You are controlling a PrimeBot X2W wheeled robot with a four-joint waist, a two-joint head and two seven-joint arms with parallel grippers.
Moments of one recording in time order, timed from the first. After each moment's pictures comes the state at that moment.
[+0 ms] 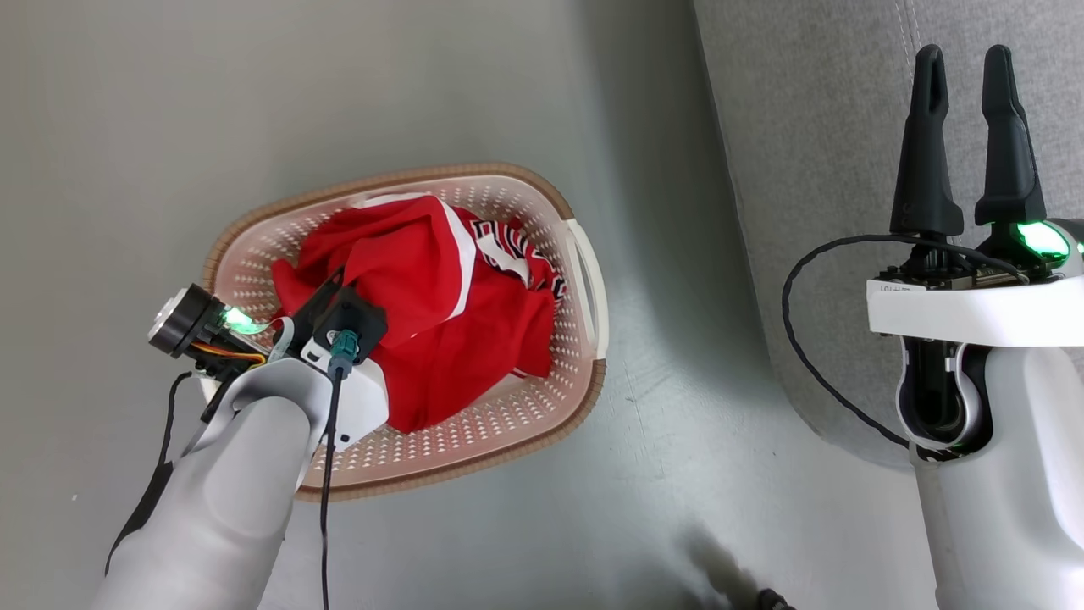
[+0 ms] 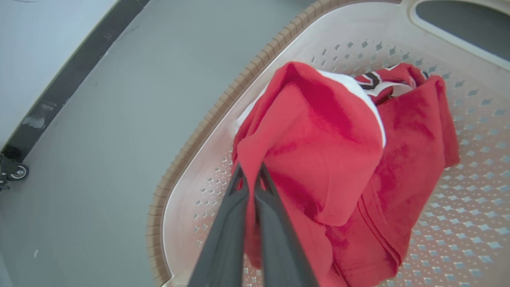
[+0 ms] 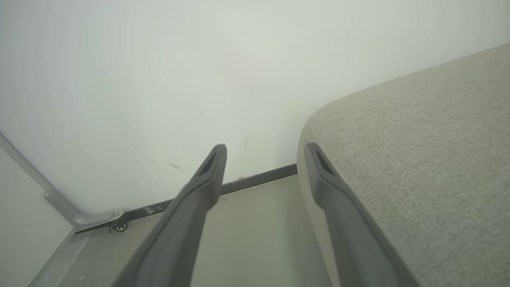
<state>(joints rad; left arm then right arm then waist) -0.78 0.16 -0.46 1.04 0.22 0.08 -0.24 -0.48 -0.04 -0.01 0.13 0.42 0.12 -0.25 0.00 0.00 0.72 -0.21</state>
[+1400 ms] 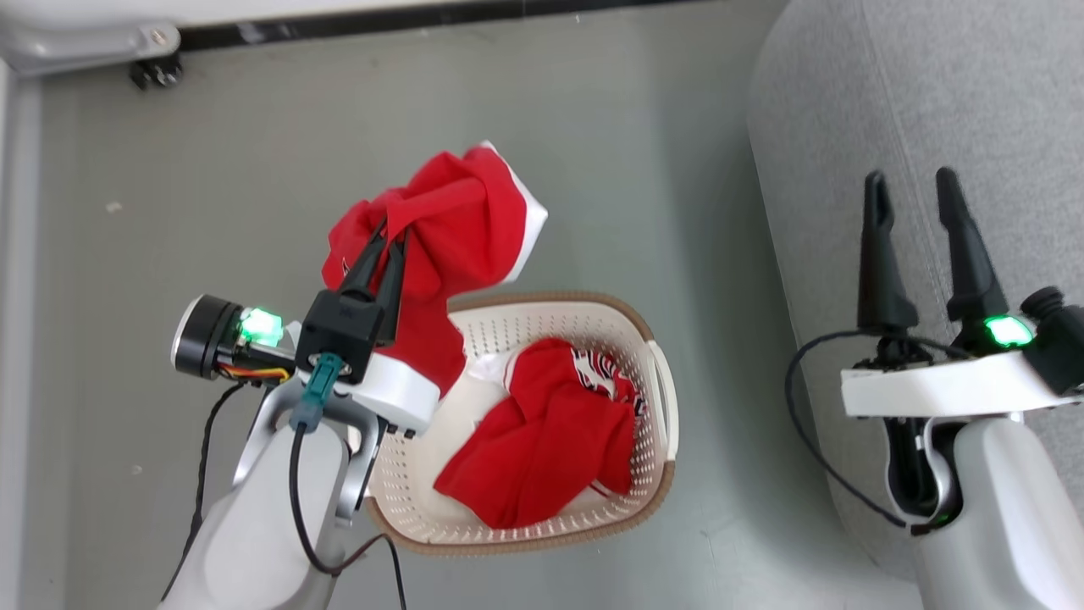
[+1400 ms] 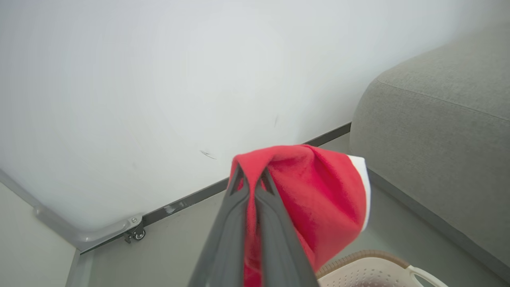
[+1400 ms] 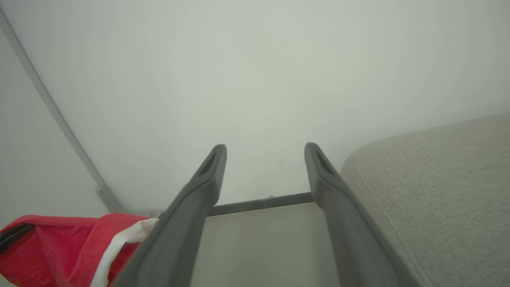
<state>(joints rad) -0.55 0.12 -0.35 0.46 0.01 0.12 -0.25 -0.35 -0.05 -0.02 0.21 0.28 0.12 -0.25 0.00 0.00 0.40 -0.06</state>
